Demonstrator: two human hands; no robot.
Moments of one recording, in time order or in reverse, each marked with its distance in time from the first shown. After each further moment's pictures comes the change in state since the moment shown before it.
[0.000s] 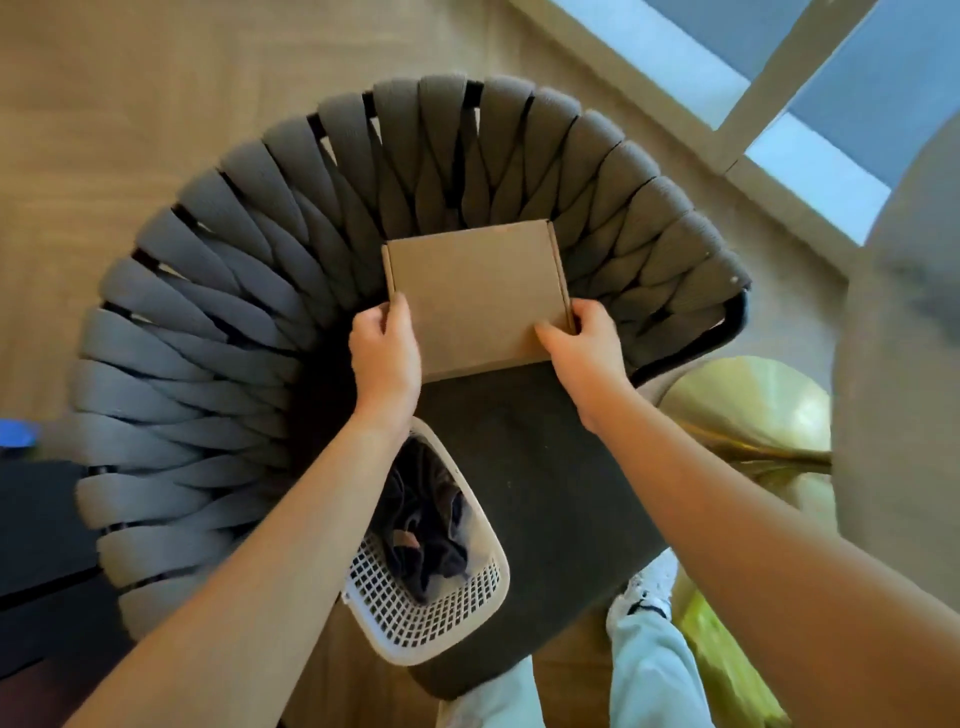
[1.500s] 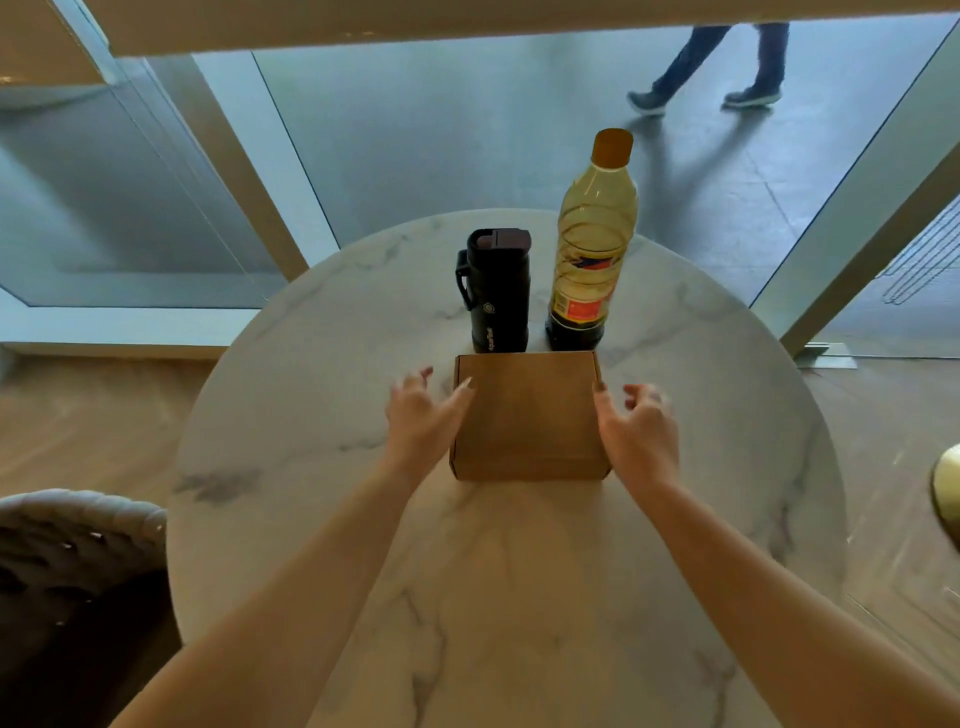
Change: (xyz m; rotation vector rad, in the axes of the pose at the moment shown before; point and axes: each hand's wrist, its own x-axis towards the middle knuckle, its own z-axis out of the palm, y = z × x) left_hand -0.437 0.122 0.412 0.601 -0.676 0.770; right_hand -0.174 0.212 -0.581 0.107 0.917 0.140
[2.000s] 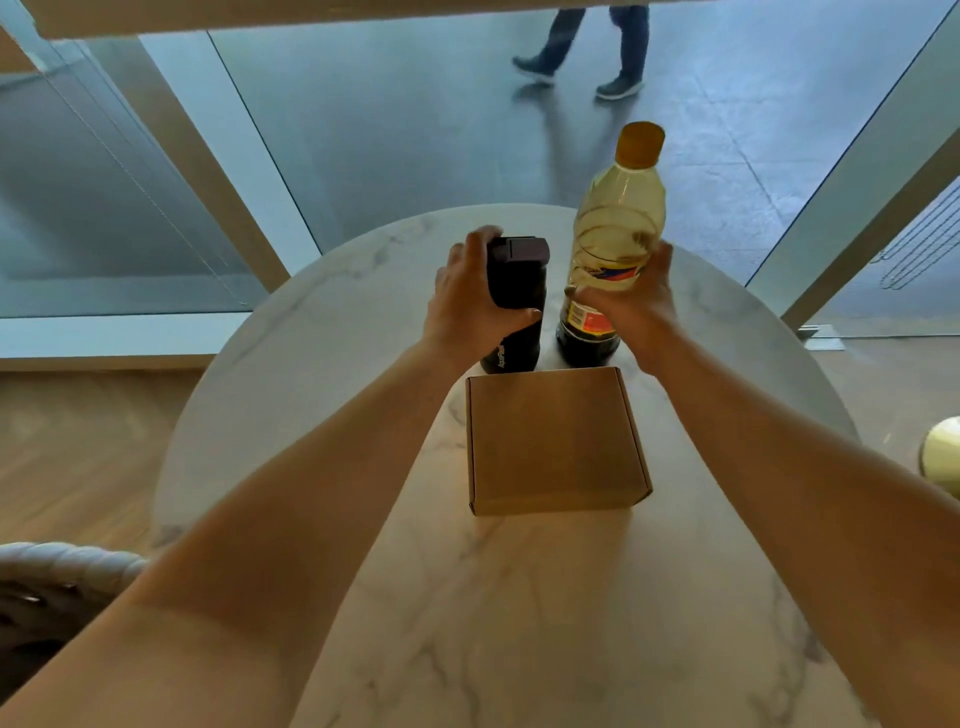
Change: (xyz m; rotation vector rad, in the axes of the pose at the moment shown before) left_hand 0.095 0.093 -0.006 0.045 -0.043 0.520; right_hand 0.110 -0.090 0.013 0.322 -0.045 -0.125
